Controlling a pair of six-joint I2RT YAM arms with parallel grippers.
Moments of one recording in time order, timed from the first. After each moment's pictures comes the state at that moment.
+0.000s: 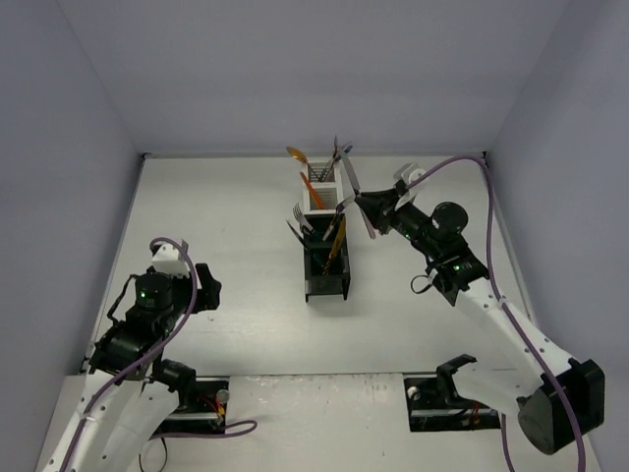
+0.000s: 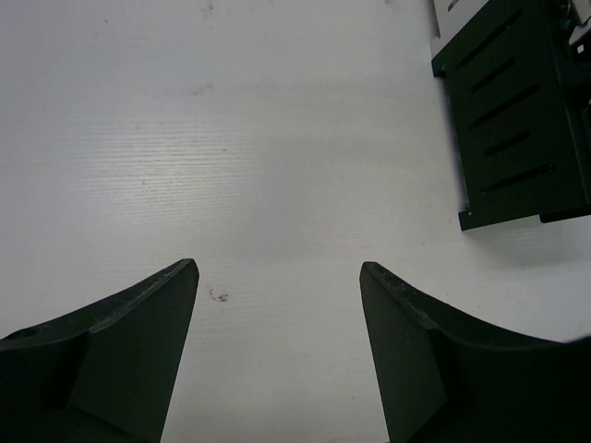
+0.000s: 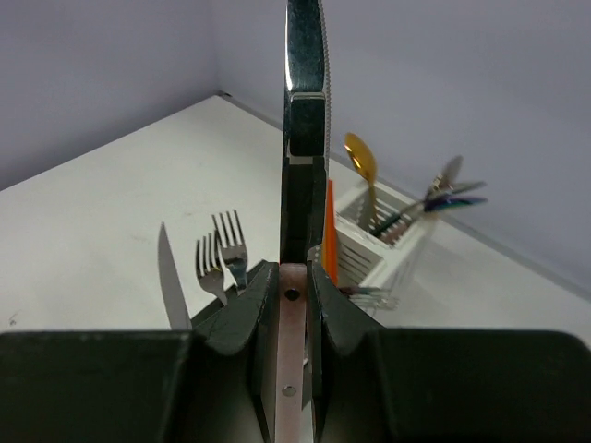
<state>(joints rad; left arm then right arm) -0.33 0.48 0.67 -0.74 -0.12 -0.32 0.40 1.03 0.79 0.30 -0.33 0.01</state>
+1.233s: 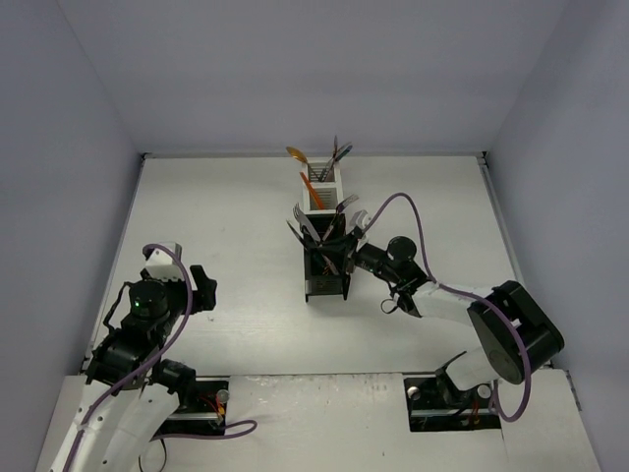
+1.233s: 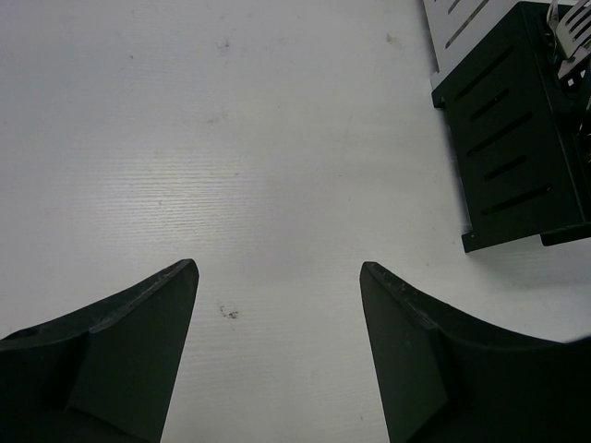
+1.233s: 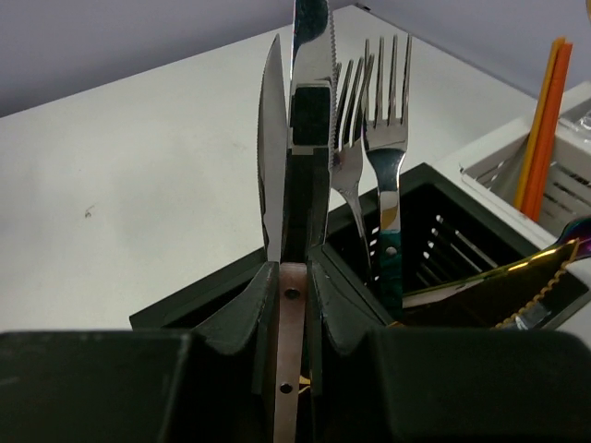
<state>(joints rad) -0.33 0.40 0.64 -0.70 -0.16 -0.30 0.55 1.44 0.46 0.99 -0.51 0.05</state>
